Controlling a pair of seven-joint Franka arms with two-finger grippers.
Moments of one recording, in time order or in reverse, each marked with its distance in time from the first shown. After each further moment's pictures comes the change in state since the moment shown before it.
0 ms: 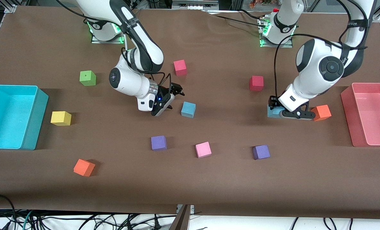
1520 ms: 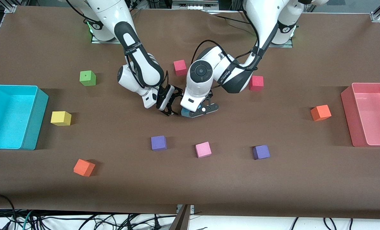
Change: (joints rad) left arm -0.498 0.536 0.000 0.604 -0.004 -0.083 -0.853; right arm 0.042 0.105 0.002 -0.027 0.739 0.095 -1.074
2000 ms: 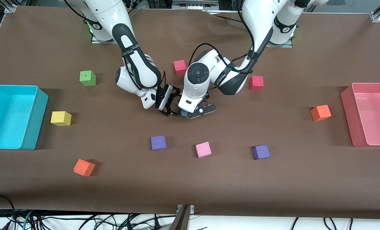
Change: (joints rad) left arm -0.013 0.034 0.004 0.006 0.000 0.051 -0.027; right arm -0.019 0.000 -0.010 -0.011 0.003 -0.048 -0.068
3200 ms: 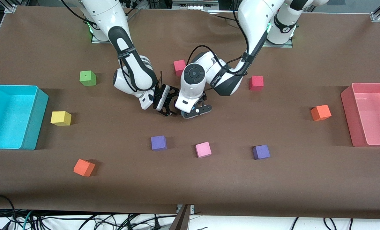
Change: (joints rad) left arm -0.023 0.031 0.007 0.022 0.000 0.032 -0.010; right arm -0.022 -0.008 -0.003 -0.024 0.032 -0.050 -0.046
